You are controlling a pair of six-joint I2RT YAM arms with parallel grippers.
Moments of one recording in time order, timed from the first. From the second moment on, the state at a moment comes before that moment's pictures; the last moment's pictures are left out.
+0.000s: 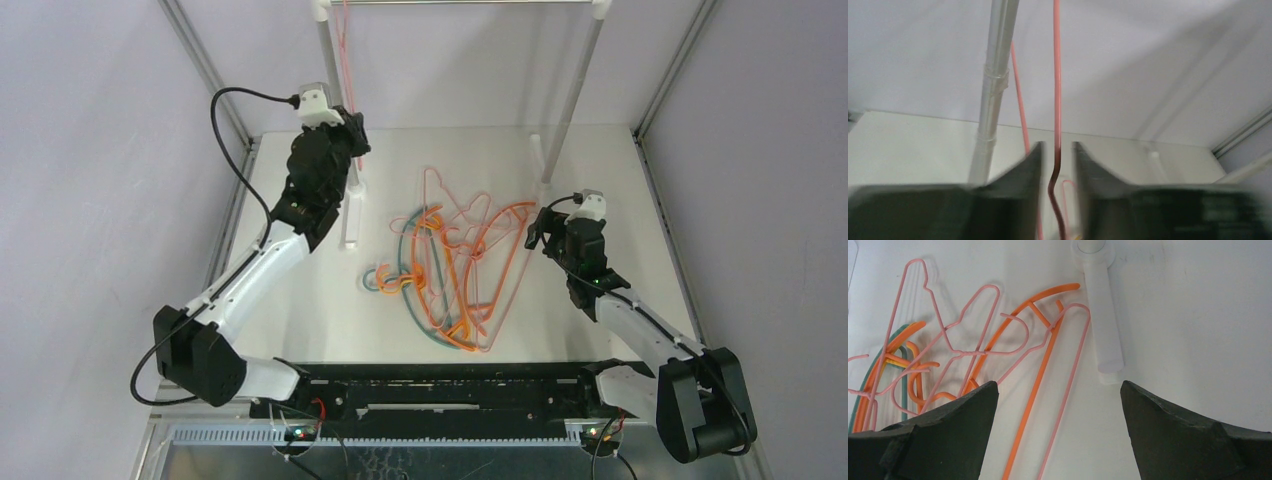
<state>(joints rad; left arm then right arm) -0.45 1.37 1.24 0.23 -0.39 -0.26 0.24 1.09 0.49 0.17 0.20 0.36</state>
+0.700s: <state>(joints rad) -0.47 0.98 0.73 0.28 -0.27 -0.31 0.24 1.11 0.49 0.18 0.17 0.37</state>
